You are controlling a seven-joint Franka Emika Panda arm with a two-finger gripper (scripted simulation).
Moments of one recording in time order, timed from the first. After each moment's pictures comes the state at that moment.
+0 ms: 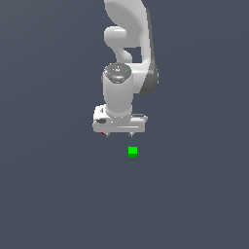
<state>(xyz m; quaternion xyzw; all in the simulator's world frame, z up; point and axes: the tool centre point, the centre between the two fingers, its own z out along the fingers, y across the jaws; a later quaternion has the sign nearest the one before) -0.001 -0.021 0.155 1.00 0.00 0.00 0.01</state>
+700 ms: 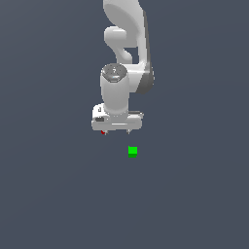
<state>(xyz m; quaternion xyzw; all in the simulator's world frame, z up) -0.023 -0.031 0.143 1.00 0.03 0.00 0.01</state>
